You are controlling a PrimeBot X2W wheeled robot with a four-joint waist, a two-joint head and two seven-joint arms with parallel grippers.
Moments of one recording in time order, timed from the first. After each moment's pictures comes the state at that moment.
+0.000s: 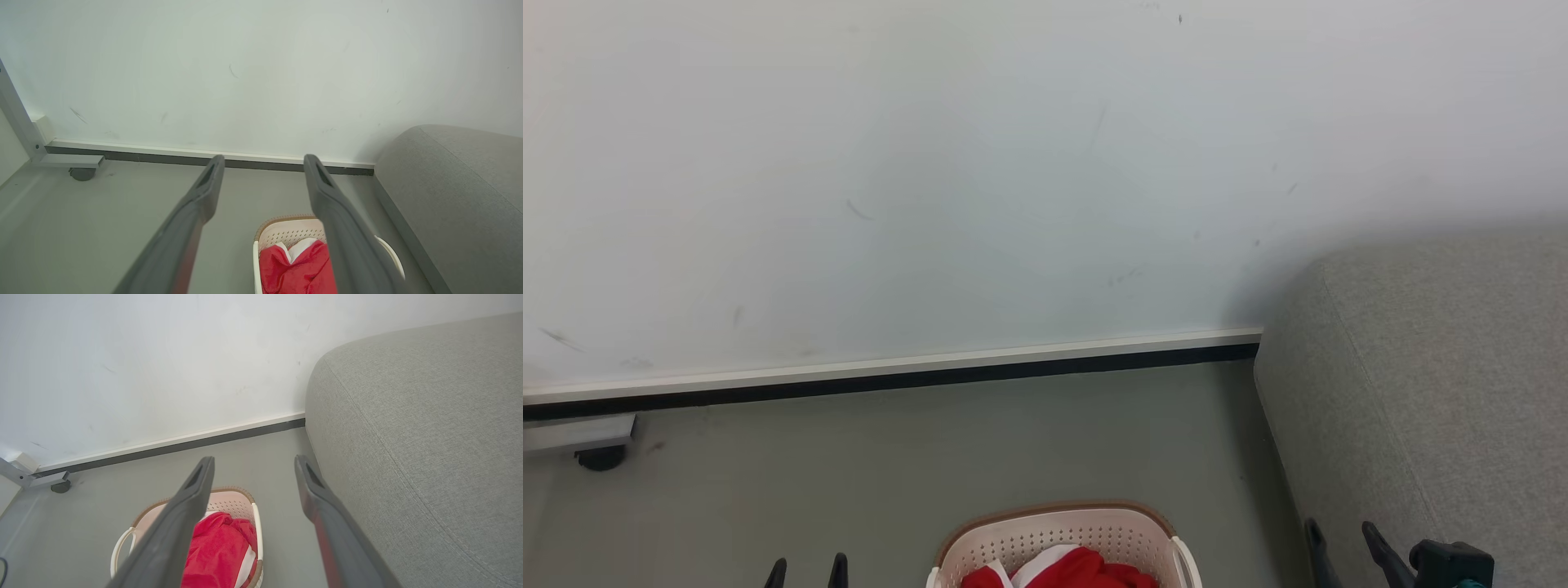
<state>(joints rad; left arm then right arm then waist) 0.04 0.06 -0.04 0.17 -0.20 -0.01 -0.24 0.08 -0.07 0.06 0.11 0.17 0.13 0.04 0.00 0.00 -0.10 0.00</state>
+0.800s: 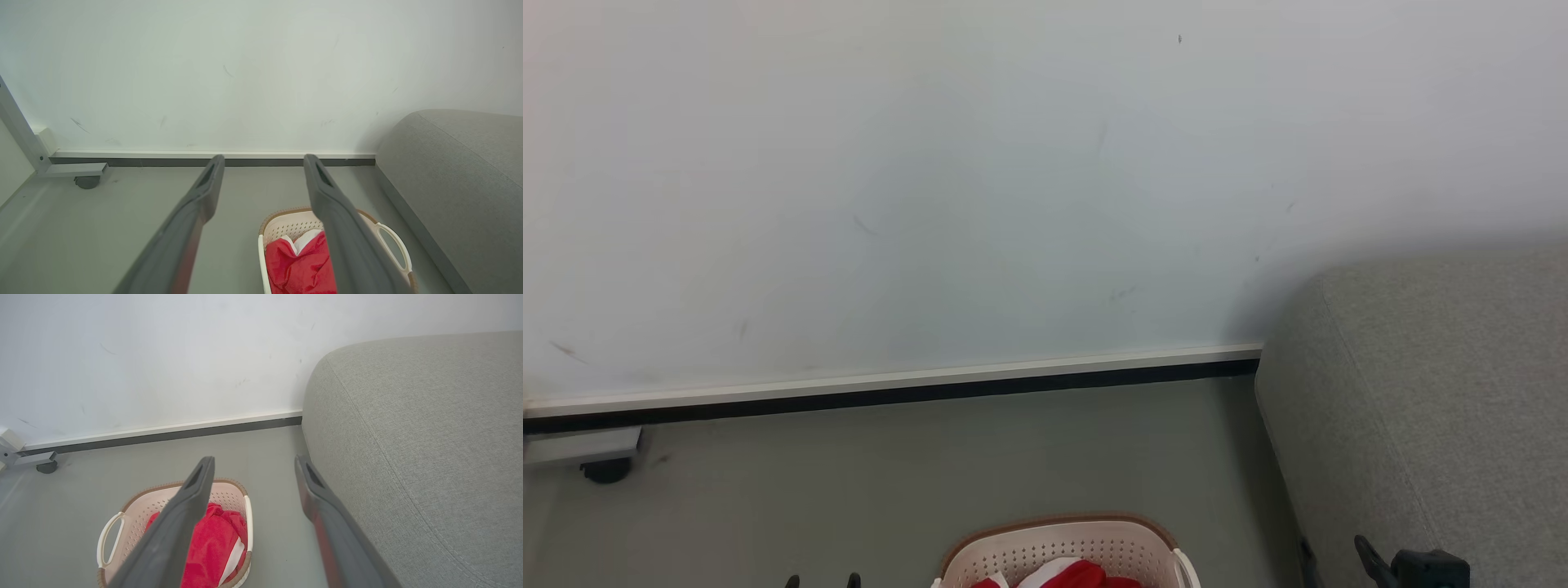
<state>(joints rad) 0.06 0.05 -0.06 0.20 -0.13 -0.01 -0.26 0.09 -0.05 0.07 0.12 0.06 0.13 0.06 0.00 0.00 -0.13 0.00</state>
